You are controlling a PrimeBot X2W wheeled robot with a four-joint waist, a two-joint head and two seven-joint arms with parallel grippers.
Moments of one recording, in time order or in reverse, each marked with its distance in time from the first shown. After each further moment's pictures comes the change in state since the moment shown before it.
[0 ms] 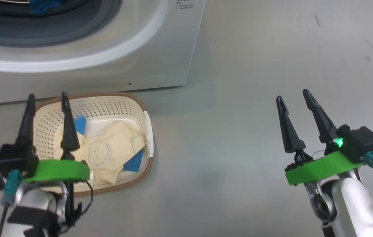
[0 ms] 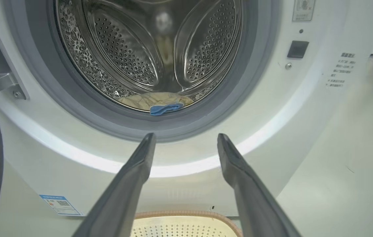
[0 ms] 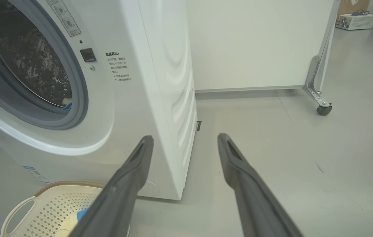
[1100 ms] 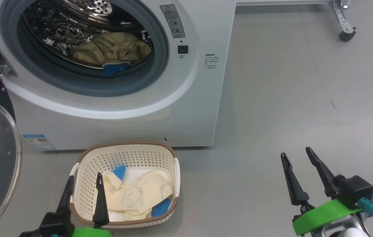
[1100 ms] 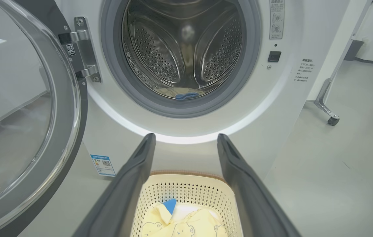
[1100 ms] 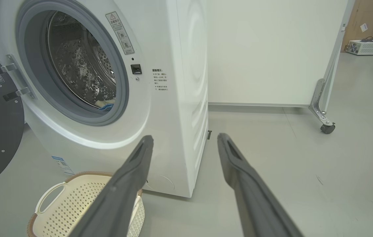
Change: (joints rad) left arm 0.360 -0.125 -0.027 -0.014 0.064 0.000 0.000; right arm 0.266 0.000 -0.046 -0.021 -0.078 0.000 0.042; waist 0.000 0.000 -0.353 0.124
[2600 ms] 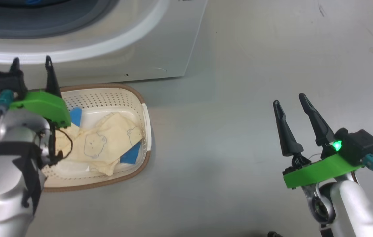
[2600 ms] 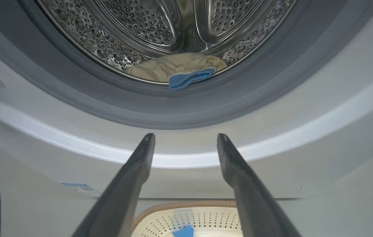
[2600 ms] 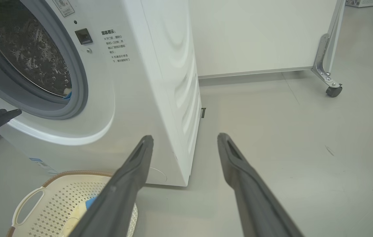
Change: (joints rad) left arm -0.664 0.049 0.027 0.433 -0.009 -0.082 0.175; right arm -0.230 0.000 0.055 0.016 0.100 0.000 -0.039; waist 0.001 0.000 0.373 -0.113
